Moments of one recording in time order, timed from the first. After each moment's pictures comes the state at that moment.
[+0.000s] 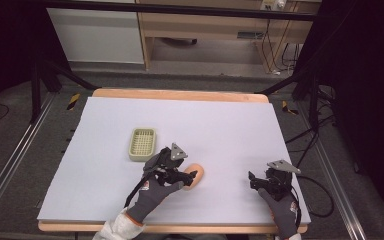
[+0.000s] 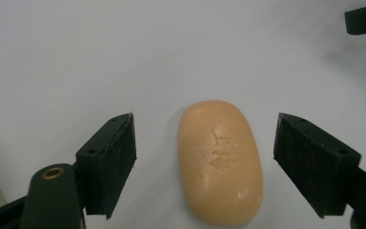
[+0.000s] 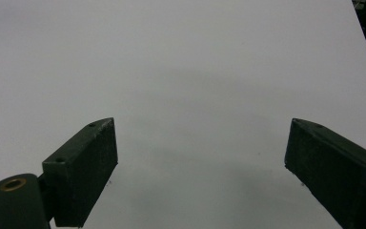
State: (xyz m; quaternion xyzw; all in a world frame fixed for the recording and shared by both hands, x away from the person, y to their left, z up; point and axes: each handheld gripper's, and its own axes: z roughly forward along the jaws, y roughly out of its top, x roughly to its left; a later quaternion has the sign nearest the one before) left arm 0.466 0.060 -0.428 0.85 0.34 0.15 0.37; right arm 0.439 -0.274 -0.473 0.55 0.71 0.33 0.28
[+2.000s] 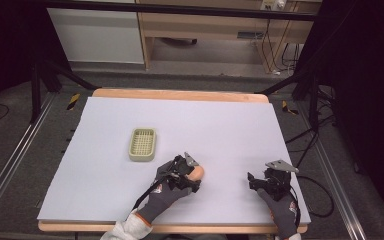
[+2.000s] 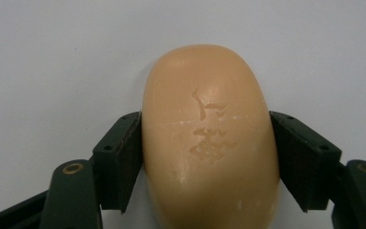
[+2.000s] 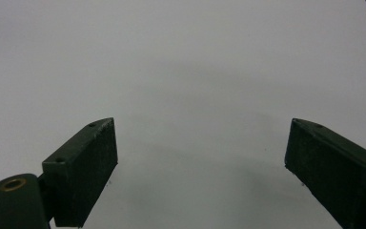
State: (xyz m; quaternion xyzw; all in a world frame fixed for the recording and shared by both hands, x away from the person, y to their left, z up) left arm 0.474 0.032 -0.470 0.88 0.34 0.12 0.30; right arm 0.441 -0.271 -0.475 0.56 0.72 0.32 0.27
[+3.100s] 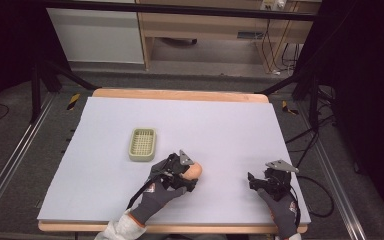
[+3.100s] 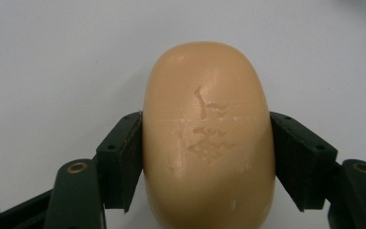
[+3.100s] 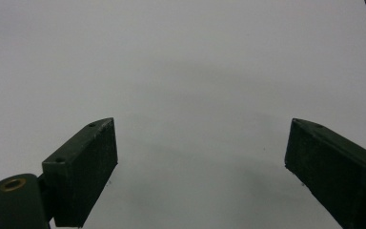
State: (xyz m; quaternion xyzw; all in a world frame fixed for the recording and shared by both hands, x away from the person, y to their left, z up) left arm 0.464 0.051 -0.446 0.88 0.33 0.12 0.32; right arm 0.441 -0.272 -0.475 0.56 0.72 0.32 0.28
